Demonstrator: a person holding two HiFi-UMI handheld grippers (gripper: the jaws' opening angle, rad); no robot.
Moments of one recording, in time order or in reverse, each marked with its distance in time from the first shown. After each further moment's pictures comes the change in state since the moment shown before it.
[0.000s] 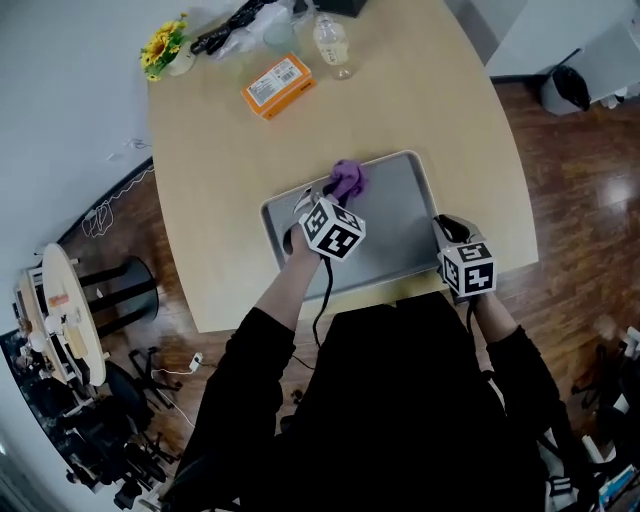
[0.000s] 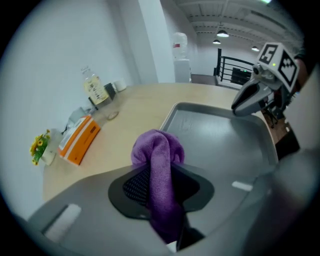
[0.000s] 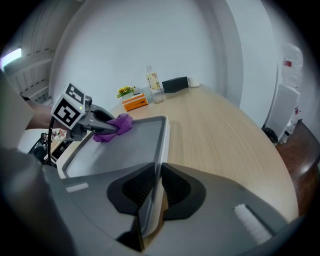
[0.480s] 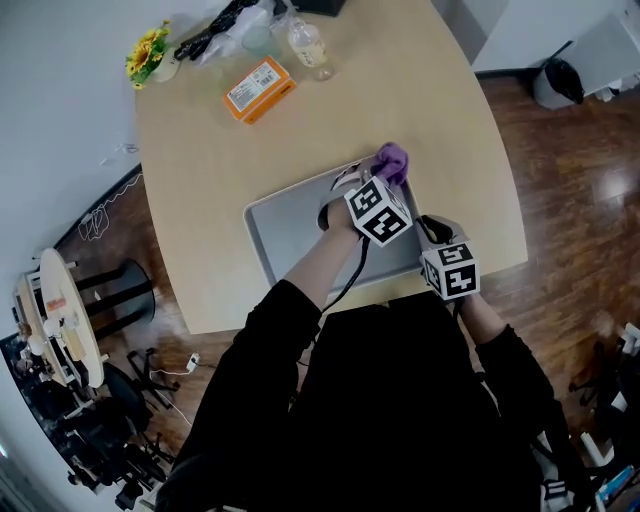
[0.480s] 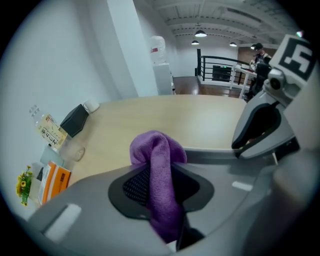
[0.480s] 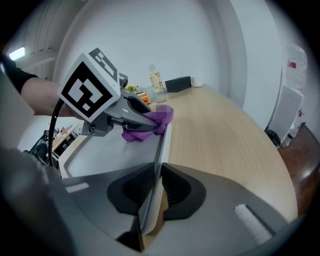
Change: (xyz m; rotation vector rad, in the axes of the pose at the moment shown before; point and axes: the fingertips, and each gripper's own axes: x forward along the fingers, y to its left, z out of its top) left arm 0.044 -0.073 0.117 0.196 -0.054 -0.093; right arm -0.003 -0.001 -0.003 -0.030 0.009 0.028
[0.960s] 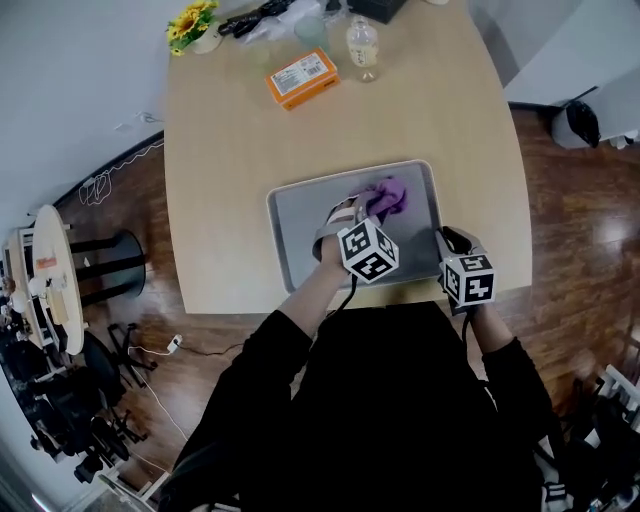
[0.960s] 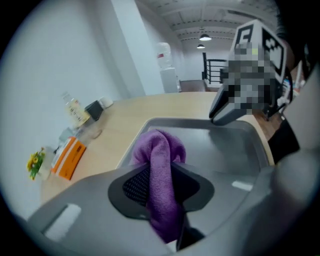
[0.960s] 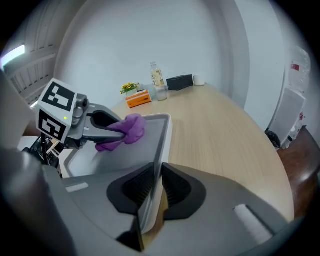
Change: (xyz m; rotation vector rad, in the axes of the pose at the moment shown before) left arm -0.044 -0.016 -0.077 -0.062 -0.048 0.092; right arm 0.002 -0.003 0.000 -0.019 0.027 -0.001
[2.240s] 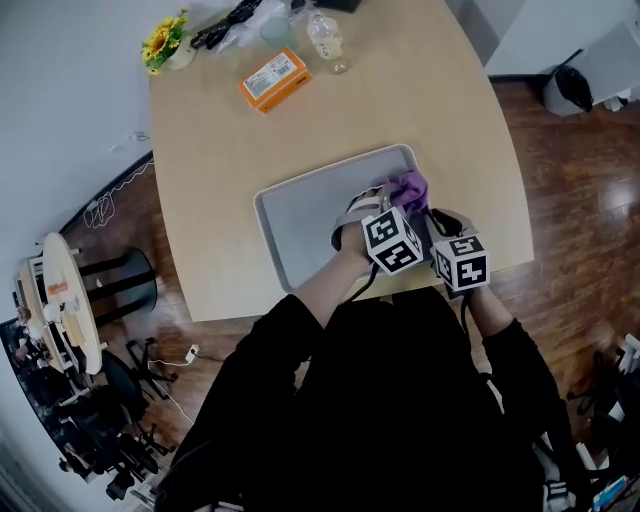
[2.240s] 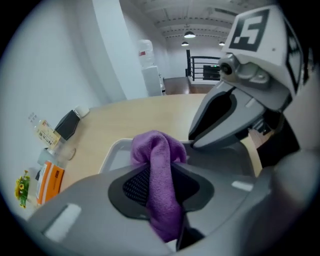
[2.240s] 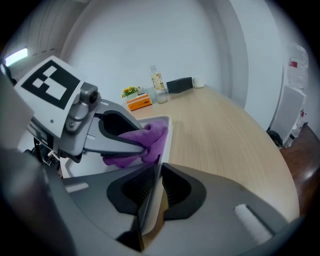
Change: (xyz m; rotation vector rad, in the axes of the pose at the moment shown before) left arm 0.022 -0.056 0.058 0.138 0.027 -0.136; right arm 0.000 0.000 0.001 0.008 -0.042 0.020
